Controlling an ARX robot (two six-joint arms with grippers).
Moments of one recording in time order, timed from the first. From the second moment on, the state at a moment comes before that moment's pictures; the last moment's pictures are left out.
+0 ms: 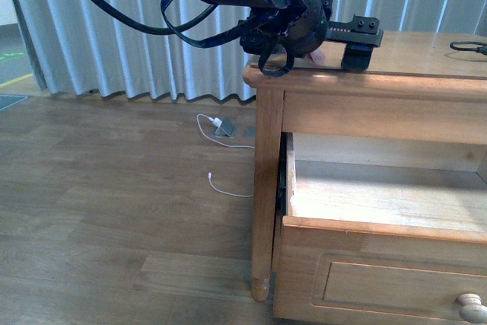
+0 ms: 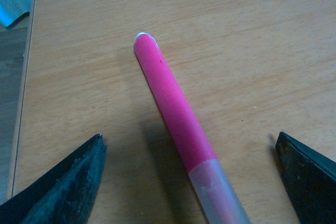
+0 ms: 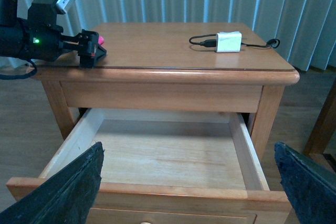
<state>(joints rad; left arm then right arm) -0.53 2.39 2.15 -0.07 -0.16 0.02 0.00 0.32 0.22 0.10 0.00 0.00</state>
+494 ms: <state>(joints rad) -0.54 2.41 2.21 -0.15 -0.17 0.05 0.00 0.32 0.22 0.10 0.00 0.00</state>
